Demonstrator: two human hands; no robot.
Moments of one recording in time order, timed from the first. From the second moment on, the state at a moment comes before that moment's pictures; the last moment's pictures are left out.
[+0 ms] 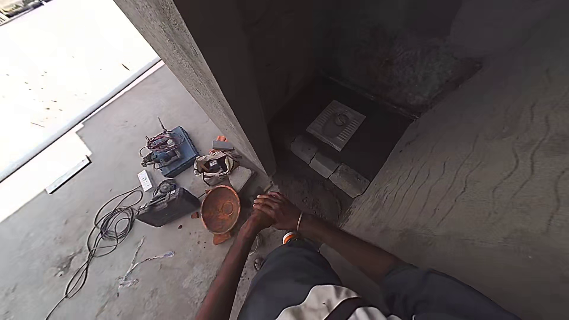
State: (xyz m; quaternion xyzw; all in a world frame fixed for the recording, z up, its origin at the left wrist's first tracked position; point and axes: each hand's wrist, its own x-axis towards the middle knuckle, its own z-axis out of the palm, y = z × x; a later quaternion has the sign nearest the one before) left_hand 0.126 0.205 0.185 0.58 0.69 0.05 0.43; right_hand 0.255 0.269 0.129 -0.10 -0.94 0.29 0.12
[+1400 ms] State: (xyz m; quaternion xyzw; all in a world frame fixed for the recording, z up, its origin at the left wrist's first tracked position) left_hand 0.136 0.201 0.172 0.67 0.64 0.13 0.35; right_hand 0.258 0.254 0.111 -0.23 -0.78 0.52 0.28
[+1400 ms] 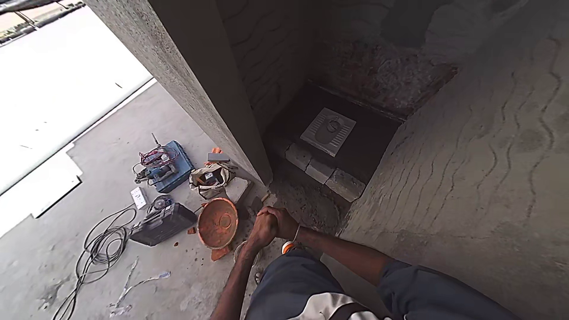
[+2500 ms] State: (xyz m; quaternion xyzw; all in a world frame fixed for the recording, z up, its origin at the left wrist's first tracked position) left_hand 0.161 0.242 0.145 0.62 0.60 0.42 0.28; right_hand 0.267 0.284 0.149 -0.35 -0.63 0.62 0.31
